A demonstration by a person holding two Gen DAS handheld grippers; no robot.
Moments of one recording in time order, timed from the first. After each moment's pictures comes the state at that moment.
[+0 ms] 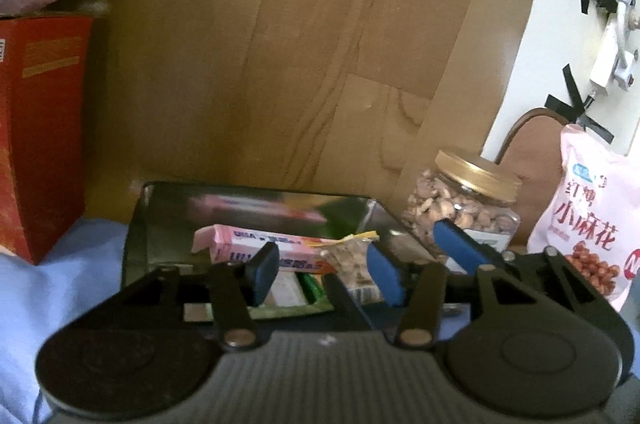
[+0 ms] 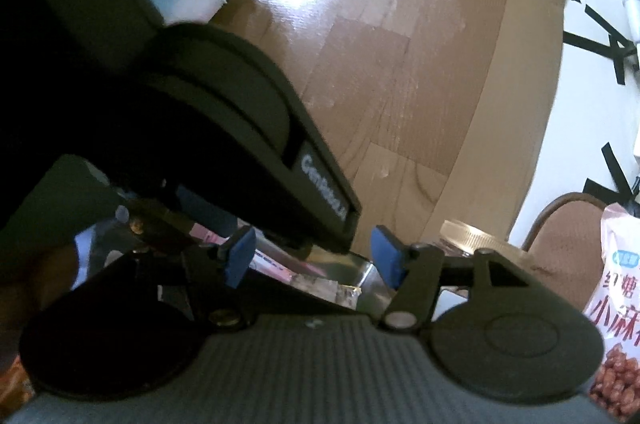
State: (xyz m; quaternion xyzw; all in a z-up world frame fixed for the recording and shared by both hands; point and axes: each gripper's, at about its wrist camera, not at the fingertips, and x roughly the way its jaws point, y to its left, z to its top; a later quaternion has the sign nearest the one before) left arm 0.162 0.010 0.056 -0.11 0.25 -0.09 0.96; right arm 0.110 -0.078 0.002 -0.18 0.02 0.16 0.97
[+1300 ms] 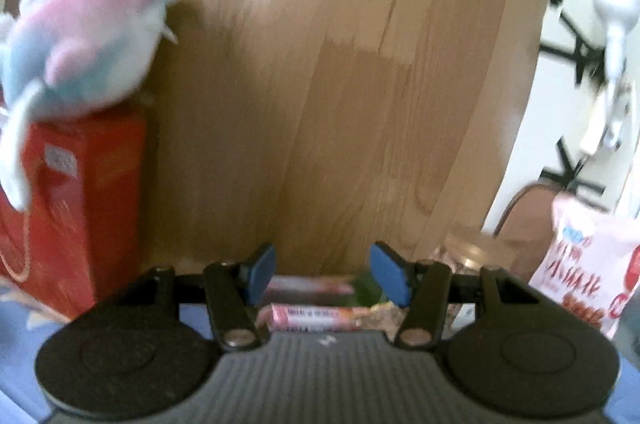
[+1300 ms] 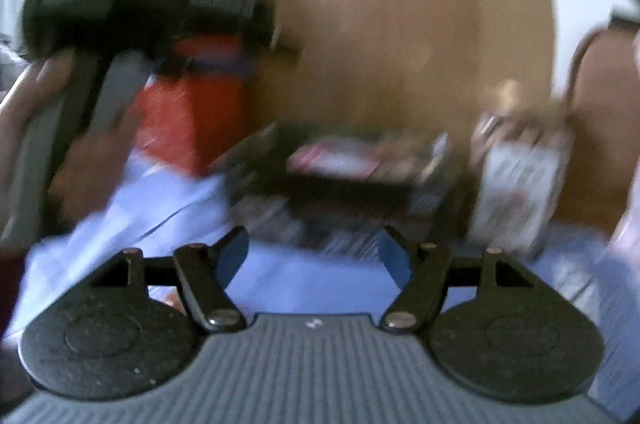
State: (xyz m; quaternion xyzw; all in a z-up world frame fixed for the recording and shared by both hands) left arm 0.129 0.059 0.126 -0.11 0.18 -0.08 0.98; right arm 0.069 -0.132 0.029 0.00 0.24 0.29 0.92
